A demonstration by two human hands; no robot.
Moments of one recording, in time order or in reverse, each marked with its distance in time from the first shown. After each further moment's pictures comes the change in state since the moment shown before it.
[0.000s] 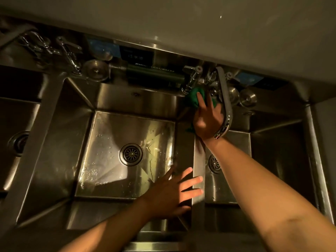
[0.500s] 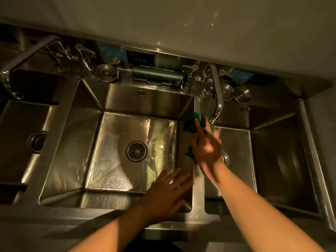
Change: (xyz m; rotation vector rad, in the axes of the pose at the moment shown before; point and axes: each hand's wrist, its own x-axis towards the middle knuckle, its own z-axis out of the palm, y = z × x) left_hand -0.050 0.043 0.003 -0.164 -0.055 -0.261; right_hand -0.123 -0.001 -0.026 0.103 -0.182 0.112
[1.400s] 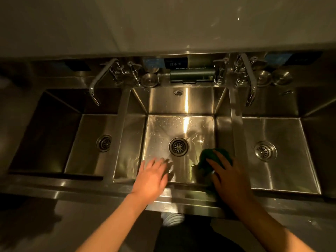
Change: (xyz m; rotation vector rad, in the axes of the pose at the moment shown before) left_hand -0.148 -0.077 -0.059 0.132 0.119 -0.503; right_hand -0.166 -0.071 -0.011 0.102 -0.154 -0.195
